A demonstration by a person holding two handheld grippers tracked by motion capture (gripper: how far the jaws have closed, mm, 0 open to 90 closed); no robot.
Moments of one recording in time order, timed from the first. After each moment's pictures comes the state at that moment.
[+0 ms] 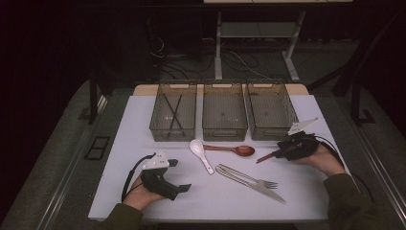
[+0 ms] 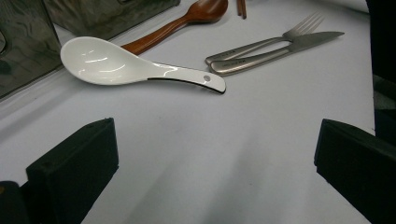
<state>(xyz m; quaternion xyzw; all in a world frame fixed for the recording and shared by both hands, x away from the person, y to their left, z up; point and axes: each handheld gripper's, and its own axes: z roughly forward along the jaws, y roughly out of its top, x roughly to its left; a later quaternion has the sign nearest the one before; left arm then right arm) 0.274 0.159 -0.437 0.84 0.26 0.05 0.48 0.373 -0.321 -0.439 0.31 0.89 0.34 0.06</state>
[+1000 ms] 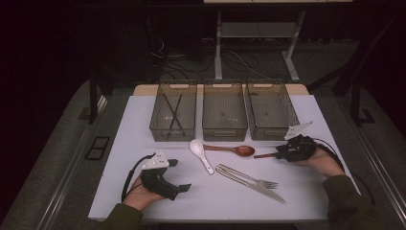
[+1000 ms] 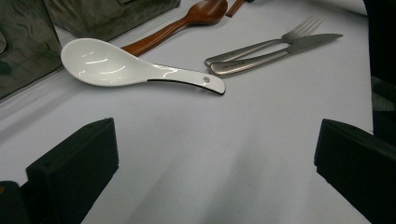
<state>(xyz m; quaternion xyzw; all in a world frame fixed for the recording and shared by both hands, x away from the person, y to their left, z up) 0.274 0.160 -0.437 0.84 0.26 0.05 0.48 0.366 -0.313 -0.440 0.28 0.91 0.29 0.08</state>
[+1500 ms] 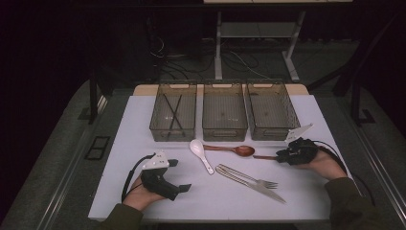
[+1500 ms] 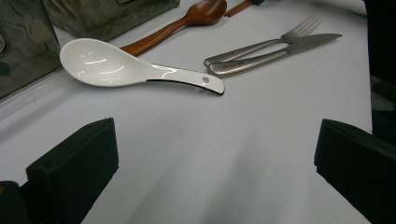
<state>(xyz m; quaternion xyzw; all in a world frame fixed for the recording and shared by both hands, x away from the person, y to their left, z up) 0.274 0.159 -0.437 0.84 0.26 0.05 0.48 0.355 -0.312 -0.437 0.27 0.92 0.28 0.07</state>
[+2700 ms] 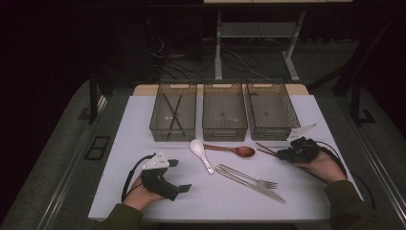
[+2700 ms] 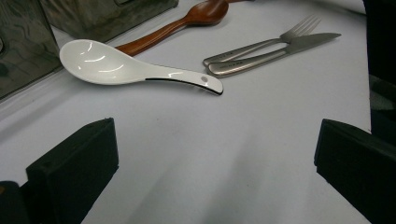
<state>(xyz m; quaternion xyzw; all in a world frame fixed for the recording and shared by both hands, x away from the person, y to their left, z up) 0.274 0.159 -0.436 0.84 0.26 0.05 0.48 0.355 -0.317 -0.438 0.30 0.90 0.29 0.08</state>
